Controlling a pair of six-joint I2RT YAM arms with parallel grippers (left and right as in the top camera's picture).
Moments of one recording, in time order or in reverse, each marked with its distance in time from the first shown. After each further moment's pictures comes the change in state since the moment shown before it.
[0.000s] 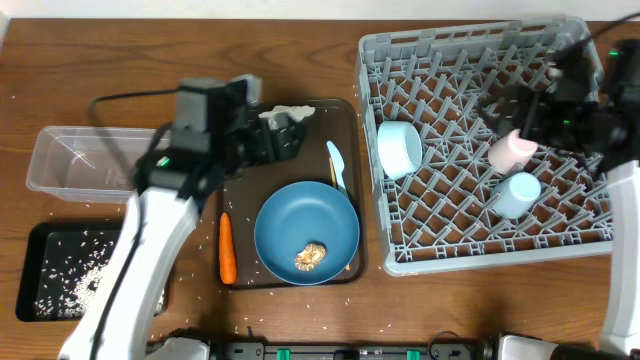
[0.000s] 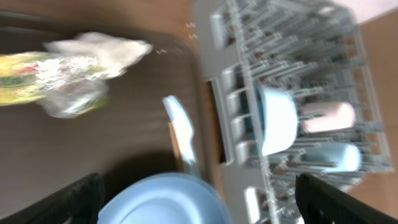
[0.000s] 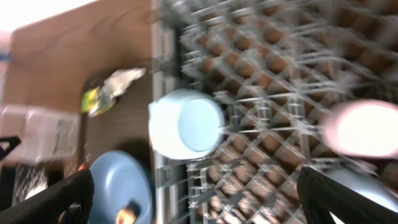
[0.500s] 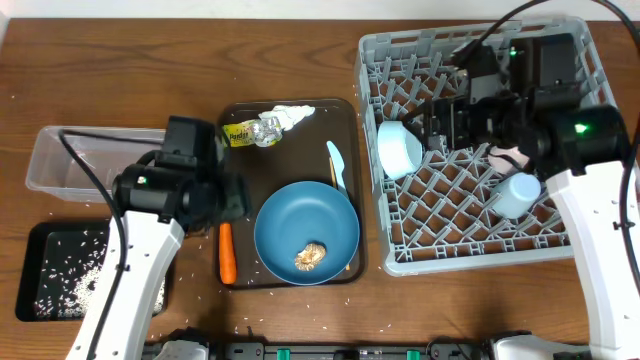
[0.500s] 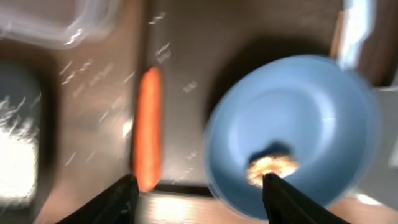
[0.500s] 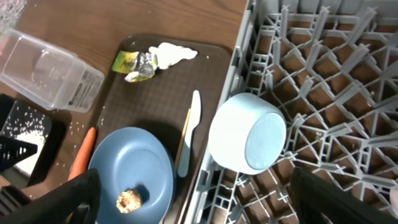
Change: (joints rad) left arm 0.023 -0.050 -0.011 -0.551 -0.334 -0.032; right arm 0.314 0.000 0.000 0.083 0.087 -0.051
